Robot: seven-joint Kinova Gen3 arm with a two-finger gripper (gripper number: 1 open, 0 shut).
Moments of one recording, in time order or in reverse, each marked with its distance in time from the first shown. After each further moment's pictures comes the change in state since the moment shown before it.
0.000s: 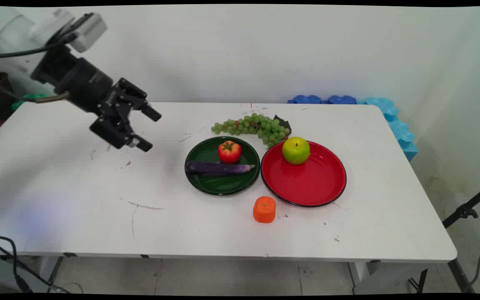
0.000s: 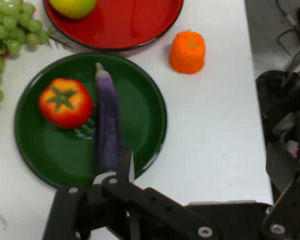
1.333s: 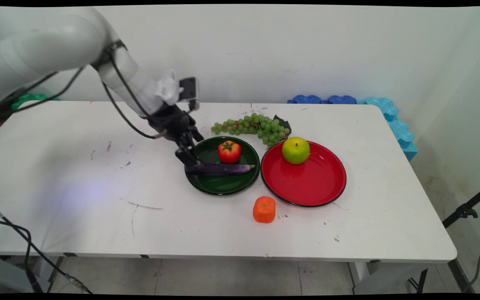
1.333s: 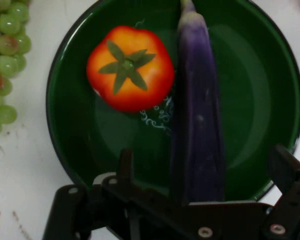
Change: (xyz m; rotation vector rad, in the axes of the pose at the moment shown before) arm 0.024 -0.057 0.182 0.140 -0.257 -0.037
